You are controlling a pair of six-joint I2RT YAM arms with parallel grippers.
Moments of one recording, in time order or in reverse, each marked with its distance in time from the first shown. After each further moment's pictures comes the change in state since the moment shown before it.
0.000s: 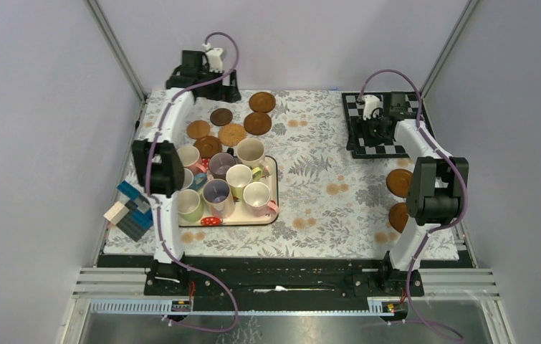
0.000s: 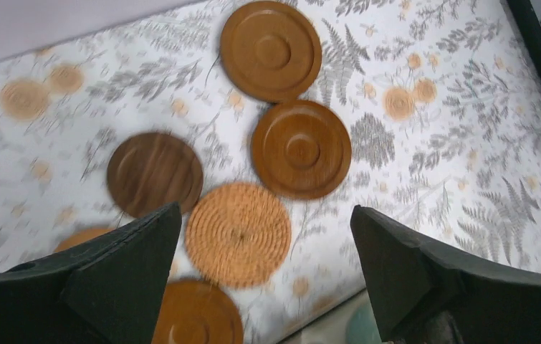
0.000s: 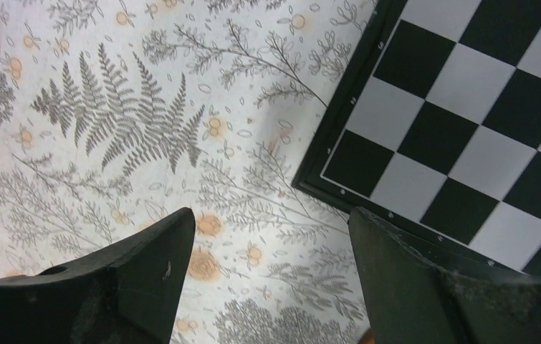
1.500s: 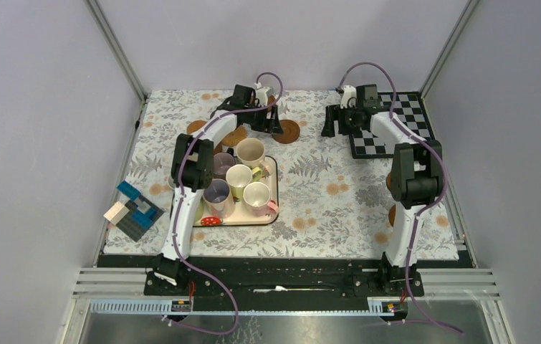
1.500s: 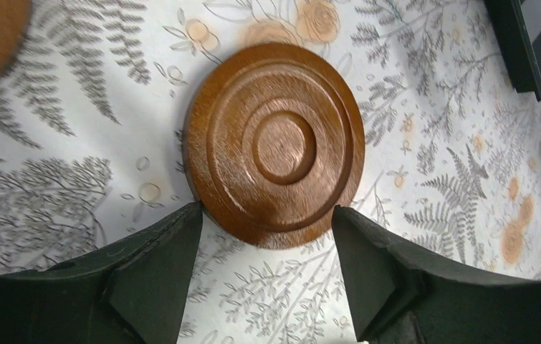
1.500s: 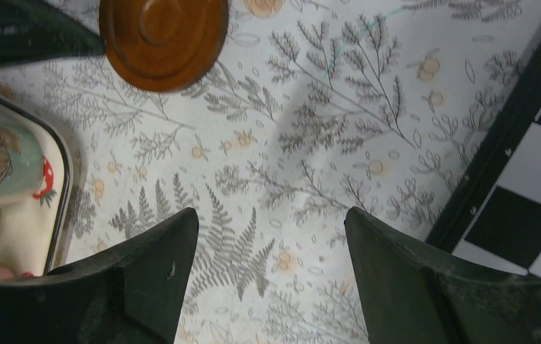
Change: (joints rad) left arm -0.224 0.380 0.033 0.247 0.196 -0.158; right arm 0.134 0.212 0.164 0.179 -0.038 0.251
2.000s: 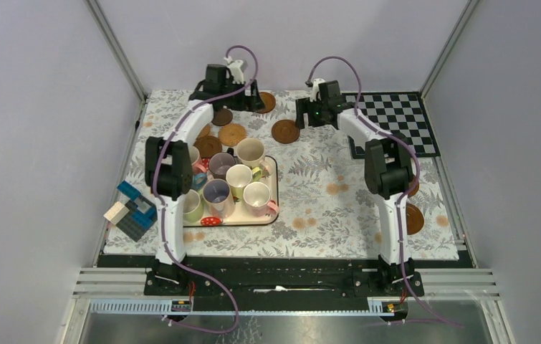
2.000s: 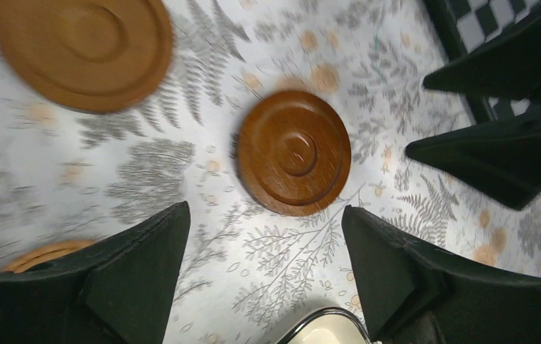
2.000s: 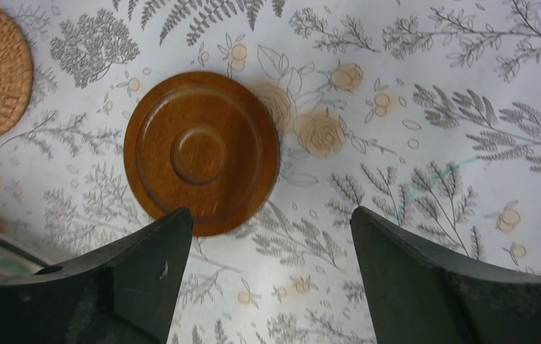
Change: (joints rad) left arm 0.080 -0.315 -0.187 0.049 -0.146 -0.043; right arm 0.193 0.232 0.267 0.108 0.239 0.142
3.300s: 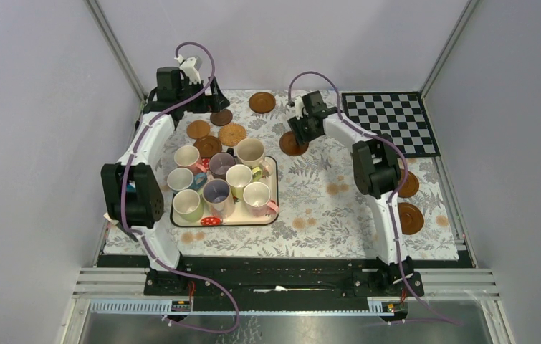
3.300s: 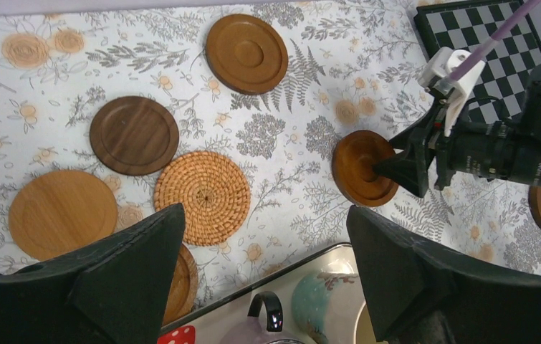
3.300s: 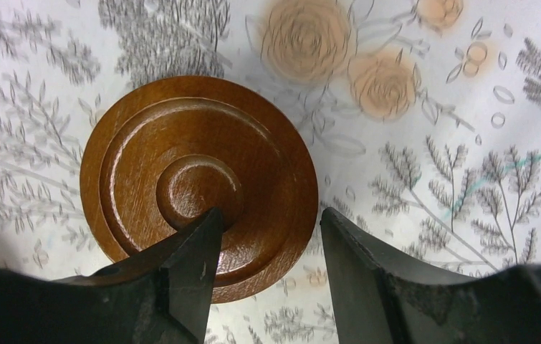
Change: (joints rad) left arm 0.183 -0.431 -0.380 0.045 -0.009 -0.014; right arm 0.084 0.109 0.084 -0.193 0.119 -0.224
